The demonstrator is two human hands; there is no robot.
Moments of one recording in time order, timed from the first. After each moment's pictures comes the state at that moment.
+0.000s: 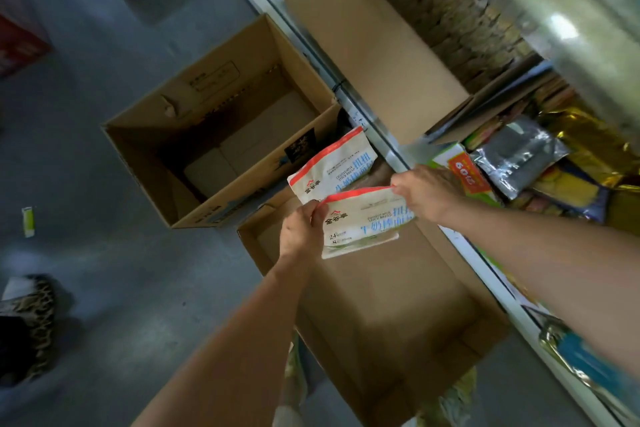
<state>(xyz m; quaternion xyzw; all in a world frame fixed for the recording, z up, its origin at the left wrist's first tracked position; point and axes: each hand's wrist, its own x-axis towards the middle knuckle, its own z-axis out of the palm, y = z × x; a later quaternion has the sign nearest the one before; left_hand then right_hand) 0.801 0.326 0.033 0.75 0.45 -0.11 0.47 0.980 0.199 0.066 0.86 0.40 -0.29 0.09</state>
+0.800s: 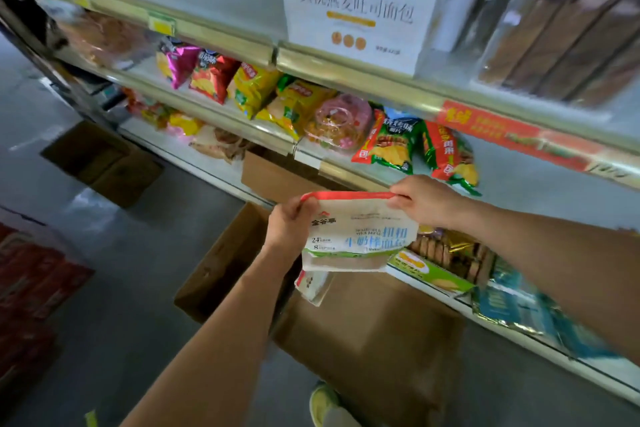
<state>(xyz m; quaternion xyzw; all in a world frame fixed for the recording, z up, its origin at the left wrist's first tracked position) 0.810 0.367 0.460 0.77 0.23 -0.01 0.60 0.913 0.143 0.495 0.94 0.24 -0.21 -0.13</state>
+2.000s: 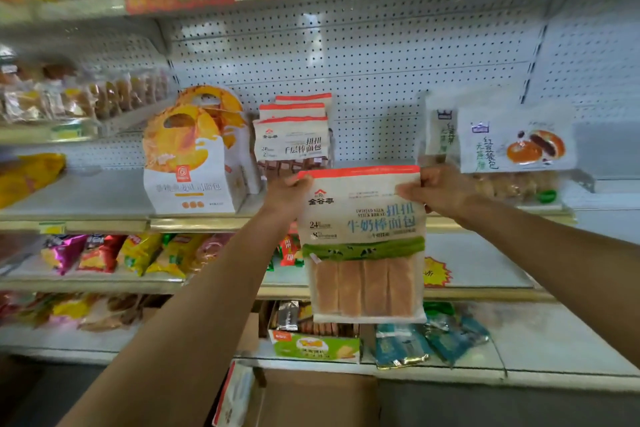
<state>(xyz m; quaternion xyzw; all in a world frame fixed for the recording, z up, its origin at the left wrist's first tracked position) 0.762 0.084 0.756 0.79 -0.02 -0.01 0.61 0.693 -0.162 0.767 0.86 -0.08 0.09 -0.49</state>
